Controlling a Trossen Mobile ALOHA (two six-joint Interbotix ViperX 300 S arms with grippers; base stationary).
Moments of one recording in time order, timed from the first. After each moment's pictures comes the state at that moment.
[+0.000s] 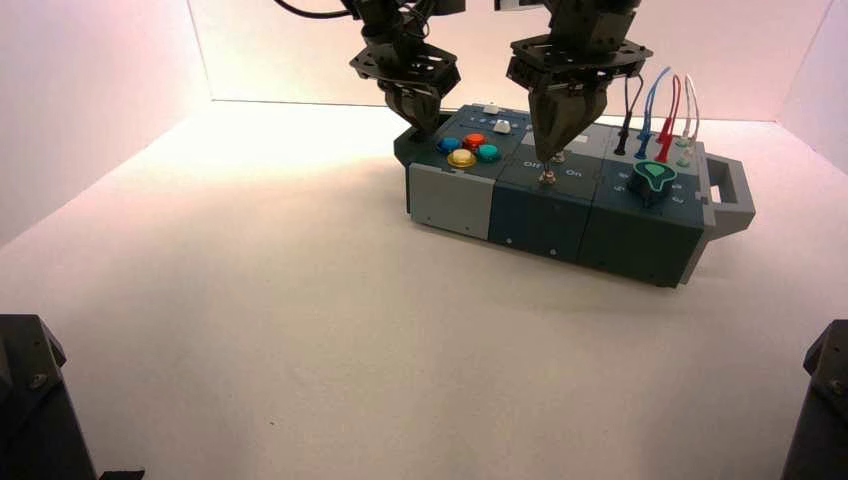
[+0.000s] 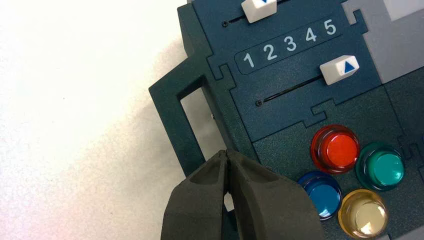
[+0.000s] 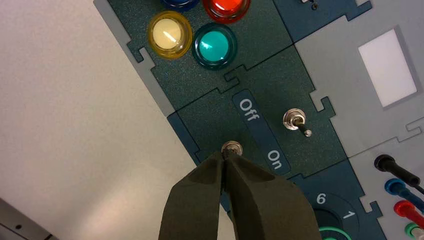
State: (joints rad) left arm -0.53 0.49 0.15 -0.35 0.54 0.55; right arm 0.45 0.04 0.64 0.11 0.73 -0.21
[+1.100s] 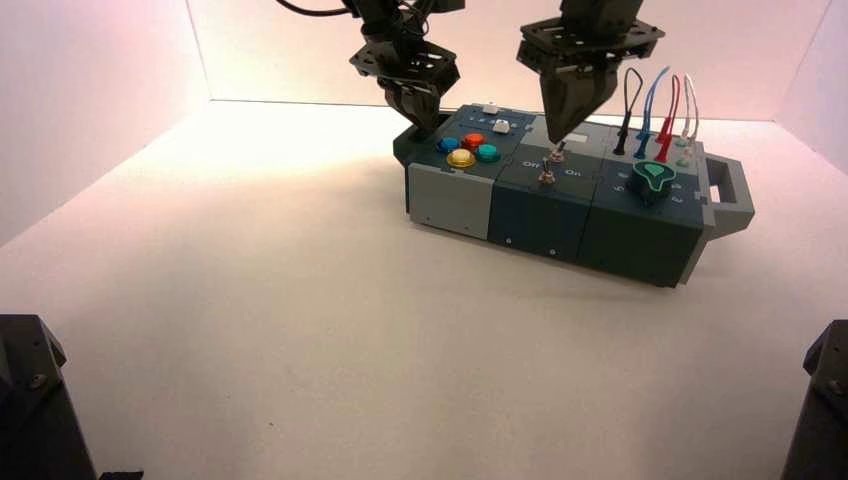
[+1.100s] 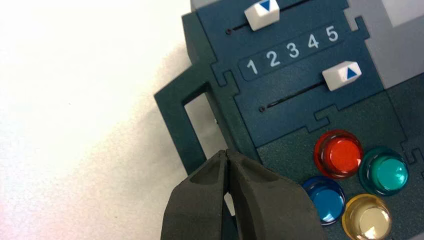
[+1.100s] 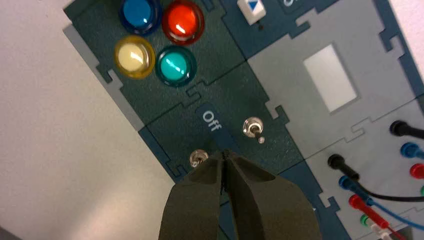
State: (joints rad) left arm -0.52 0.49 0.14 -0.35 0.53 0.56; right arm 0.41 0.04 0.58 0.05 0.75 -0.17
